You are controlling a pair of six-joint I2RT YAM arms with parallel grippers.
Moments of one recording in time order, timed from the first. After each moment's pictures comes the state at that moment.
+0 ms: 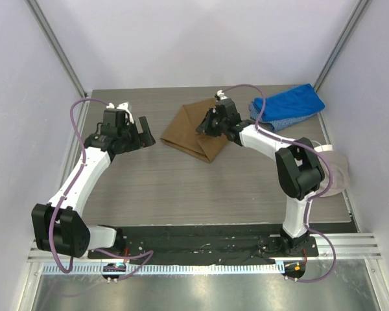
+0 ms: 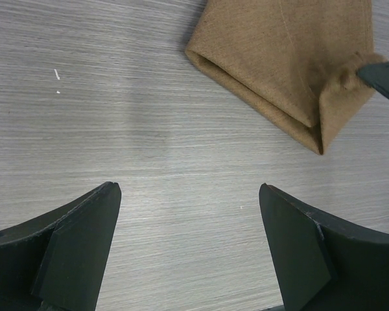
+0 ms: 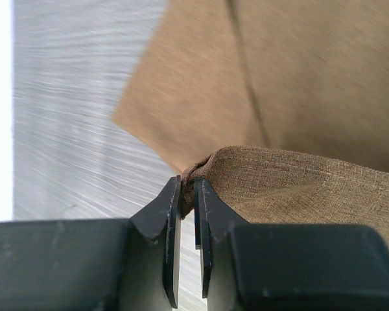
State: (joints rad) left arm -0.19 1.30 1.11 -0.57 0.09 -0.41; right arm 0.51 1.89 1.34 -0.05 -0.13 0.65
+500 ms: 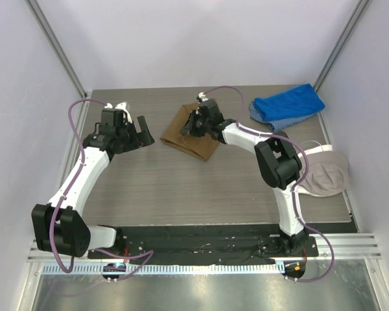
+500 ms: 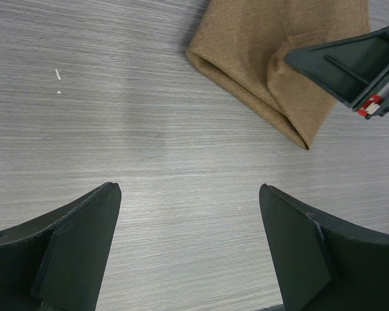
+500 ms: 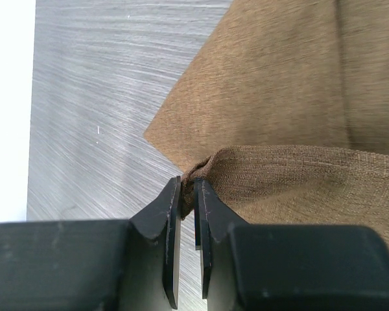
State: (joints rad) left arm -0.17 1.30 1.11 -0.57 0.11 -0.41; right arm 0.58 2.13 1.57 0.00 -0.21 0.67
